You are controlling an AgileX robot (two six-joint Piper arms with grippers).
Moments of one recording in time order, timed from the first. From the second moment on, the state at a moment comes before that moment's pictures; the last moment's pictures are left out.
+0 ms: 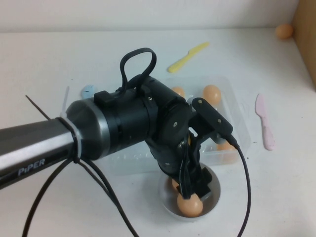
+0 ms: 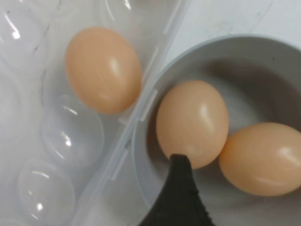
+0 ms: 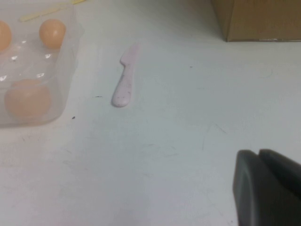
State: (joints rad) right arm 0.00 -0.01 0.03 0.15 0.37 -0.08; left arm -0.89 1.77 -1.35 0.01 0.89 0.14
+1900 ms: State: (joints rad) right arm 0.00 -0.01 0.03 0.15 0.37 -0.08; left arm -0.41 0.15 -0.11 0.13 0.54 -0.42
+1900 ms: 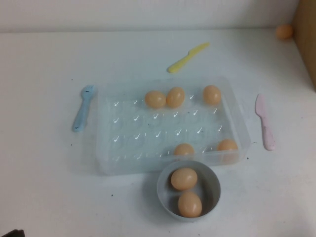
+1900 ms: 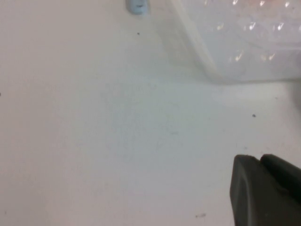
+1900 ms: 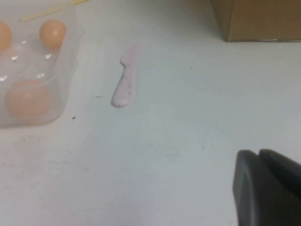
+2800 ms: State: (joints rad) right arm 0.00 -0.01 0.03 0.15 0.37 -0.08; left arm 0.02 -0.01 0.02 0.02 0.38 -0.06
